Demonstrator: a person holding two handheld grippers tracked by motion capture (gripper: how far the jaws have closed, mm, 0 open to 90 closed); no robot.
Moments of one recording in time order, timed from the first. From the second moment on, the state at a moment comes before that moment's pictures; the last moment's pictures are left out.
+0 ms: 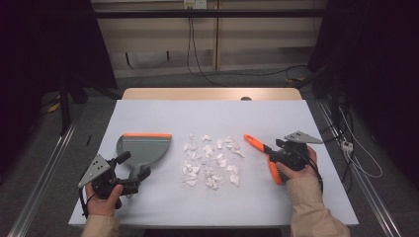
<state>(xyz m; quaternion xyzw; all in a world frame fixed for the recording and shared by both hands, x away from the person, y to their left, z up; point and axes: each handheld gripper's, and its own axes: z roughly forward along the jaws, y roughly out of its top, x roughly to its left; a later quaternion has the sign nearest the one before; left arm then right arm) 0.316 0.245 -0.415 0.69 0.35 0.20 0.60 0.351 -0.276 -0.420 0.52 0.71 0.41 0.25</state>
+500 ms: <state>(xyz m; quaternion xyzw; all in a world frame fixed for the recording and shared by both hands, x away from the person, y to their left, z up) 0.317 0.244 -0.416 0.69 0.35 0.19 0.60 0.379 -0.277 -0.432 0.52 0.76 0.35 0.18</state>
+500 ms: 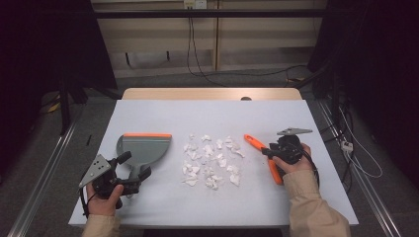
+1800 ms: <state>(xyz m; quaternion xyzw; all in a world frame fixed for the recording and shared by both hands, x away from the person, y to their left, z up) 0.315 0.248 -0.419 0.70 0.35 0.19 0.59 0.418 -0.280 -0.437 0.45 0.85 0.25 0.10</state>
